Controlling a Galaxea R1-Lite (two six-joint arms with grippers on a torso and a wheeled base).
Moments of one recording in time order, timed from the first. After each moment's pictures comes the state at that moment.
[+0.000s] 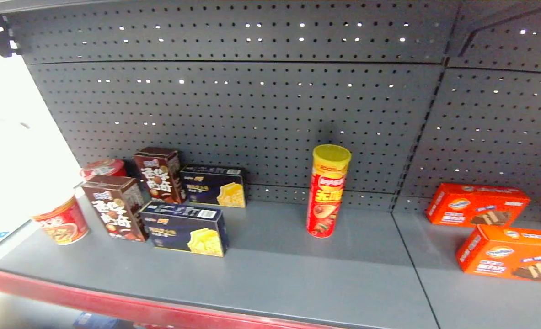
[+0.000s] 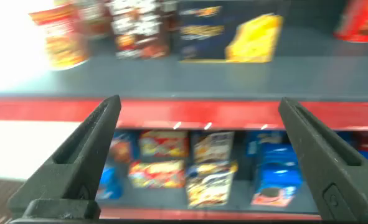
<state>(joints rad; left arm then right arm) 0.00 0.00 0.00 0.00 -0.04 0.00 0.00 0.00 0.00 0.00 -0.03 -0.01</state>
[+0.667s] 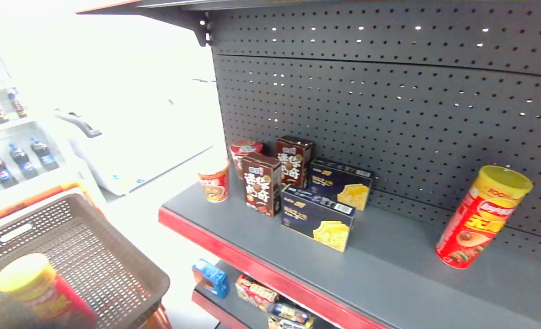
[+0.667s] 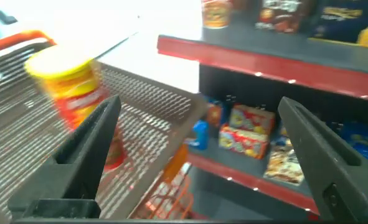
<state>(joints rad) 0.00 0.00 0.00 0.00 -0.05 0.00 0.00 0.00 0.00 0.00 -0.04 -0.01</state>
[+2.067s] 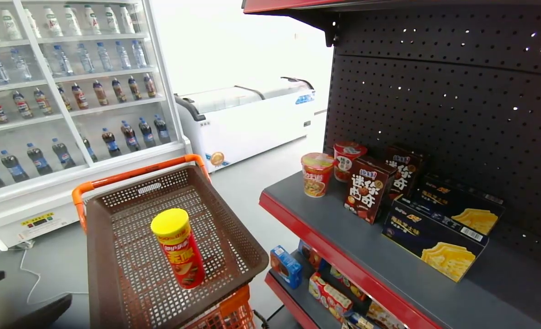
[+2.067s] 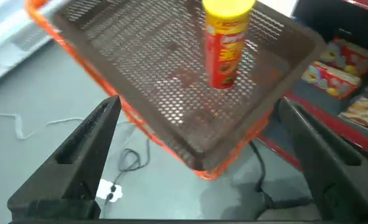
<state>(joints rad) 0.08 0.82 -0.50 0.14 -0.19 0.15 0.00 0.00 0.00 0.00 -0.04 0.00</state>
